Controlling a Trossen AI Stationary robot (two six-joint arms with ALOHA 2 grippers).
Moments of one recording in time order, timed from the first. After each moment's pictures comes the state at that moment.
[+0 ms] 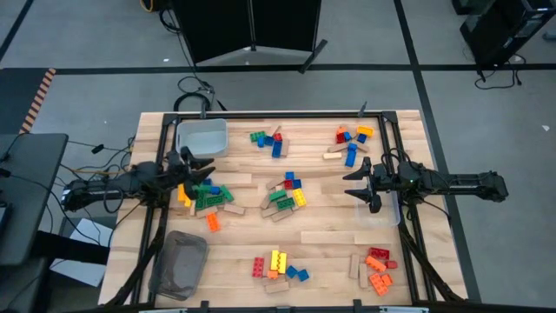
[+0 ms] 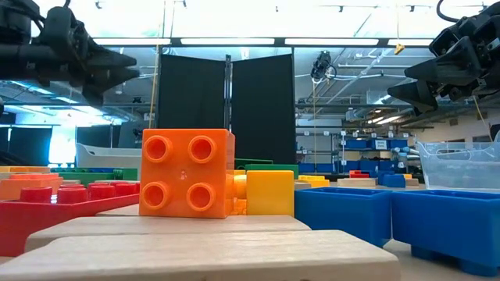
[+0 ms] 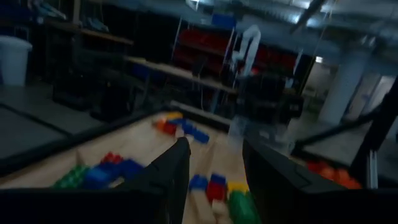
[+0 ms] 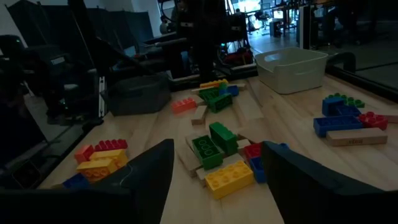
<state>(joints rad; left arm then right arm) 0.07 0.01 0.01 0.14 -0.24 -0.25 -0.06 0.12 0.01 0.03 -0.08 0.21</state>
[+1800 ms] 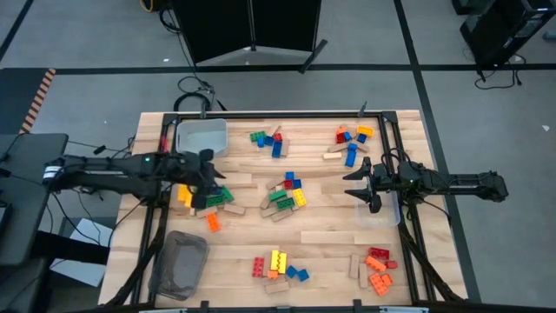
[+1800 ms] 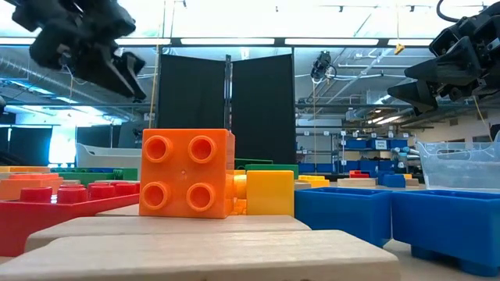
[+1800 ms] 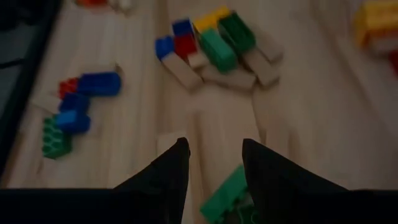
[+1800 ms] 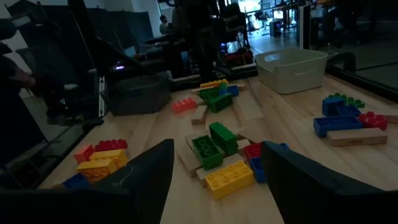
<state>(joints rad) 0.07 0.77 0.56 -0.50 -0.02 0.27 -0.06 0.12 0.01 0.03 -0.08 0.21</state>
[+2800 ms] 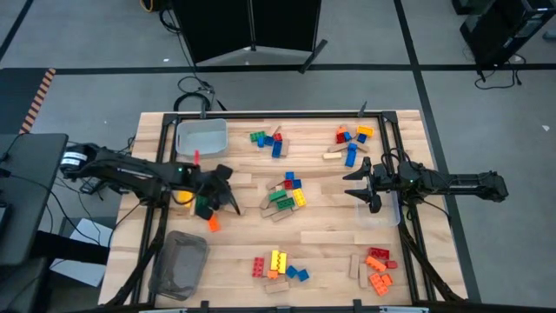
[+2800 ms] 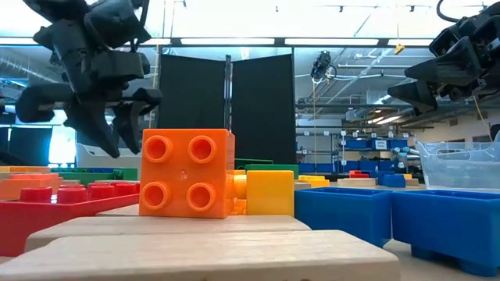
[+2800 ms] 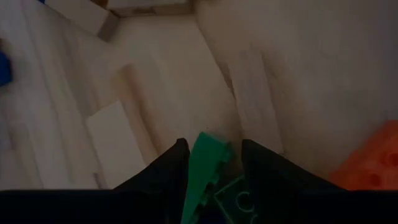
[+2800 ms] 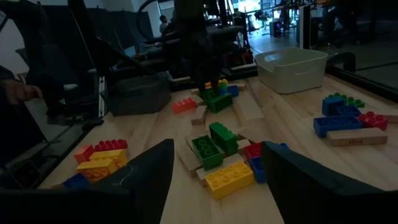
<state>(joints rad) -0.03 1.15 0.56 -0.44 -0.06 0.49 -0.06 0.12 0.01 0.03 -0.08 0.21</state>
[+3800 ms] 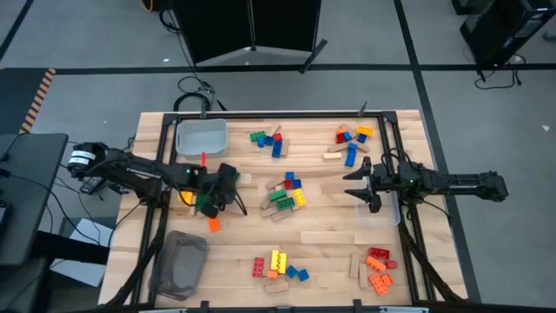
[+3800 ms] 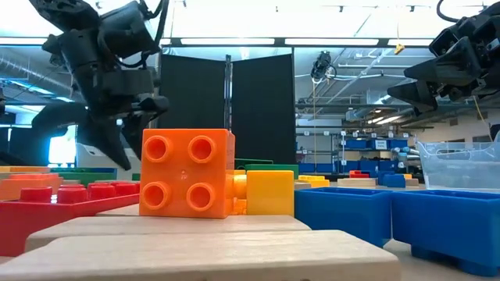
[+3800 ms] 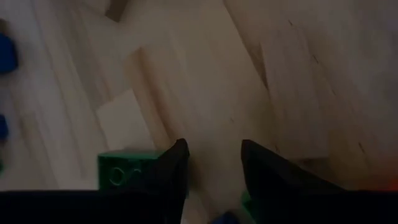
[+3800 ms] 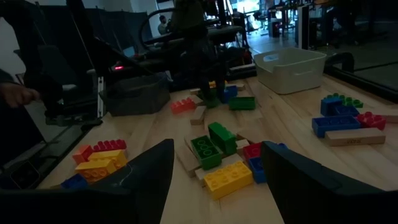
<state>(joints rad) -0.03 1.25 0.59 -0.40 -0.15 0.48 -0.06 0.12 0.01 0.03 -0.07 0.21</state>
